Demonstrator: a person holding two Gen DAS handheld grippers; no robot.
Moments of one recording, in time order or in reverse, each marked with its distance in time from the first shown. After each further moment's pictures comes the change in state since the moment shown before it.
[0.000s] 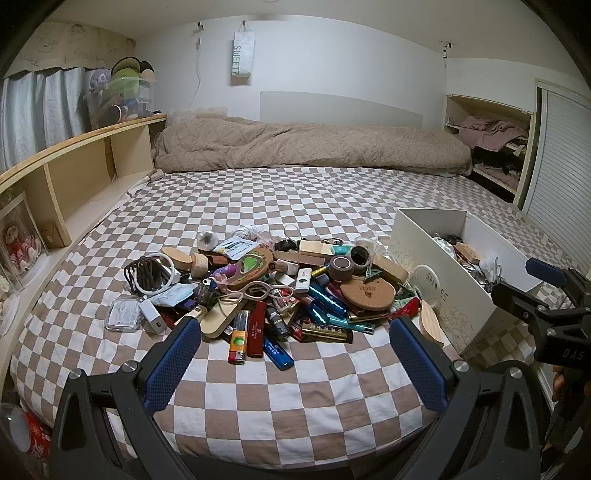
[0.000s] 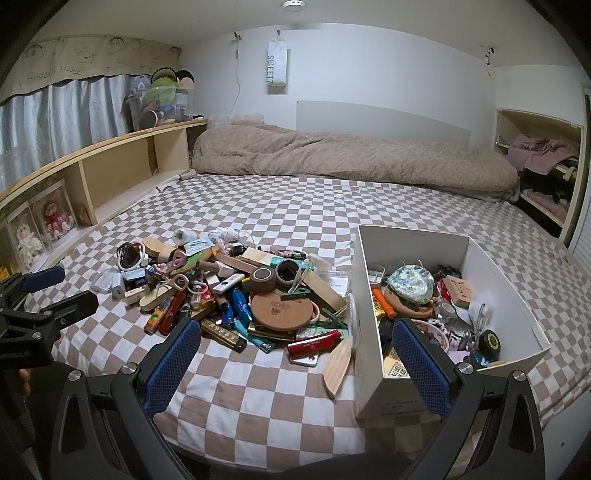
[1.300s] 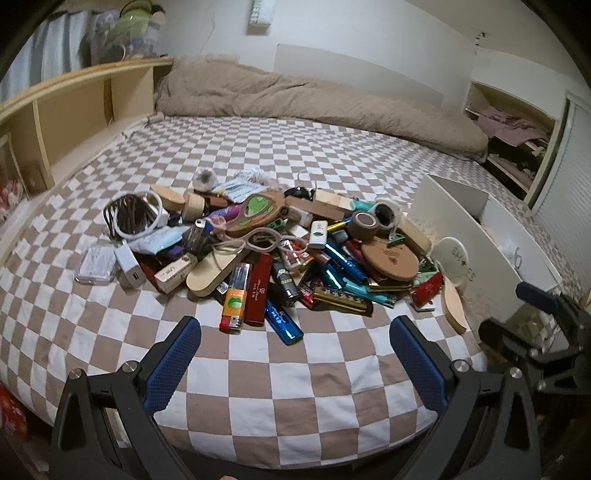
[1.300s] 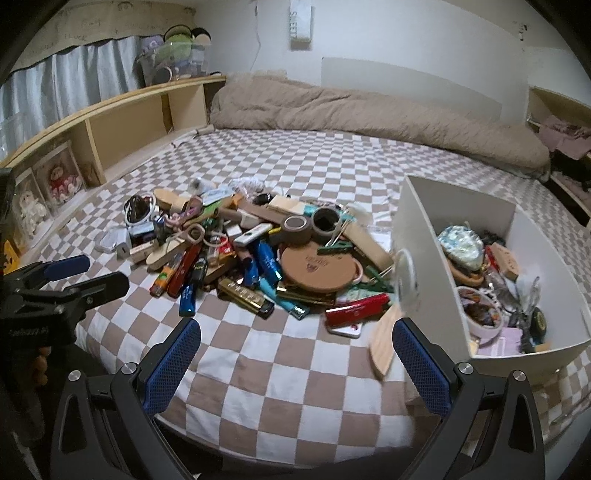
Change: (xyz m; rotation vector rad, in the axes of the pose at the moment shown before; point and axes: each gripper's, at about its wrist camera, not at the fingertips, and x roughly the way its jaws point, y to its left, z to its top) left arm 0.074 0.032 -0.027 -0.130 0.188 -0.036; right arm 0.063 0.032 -0.025 -0.035 0.171 0.078
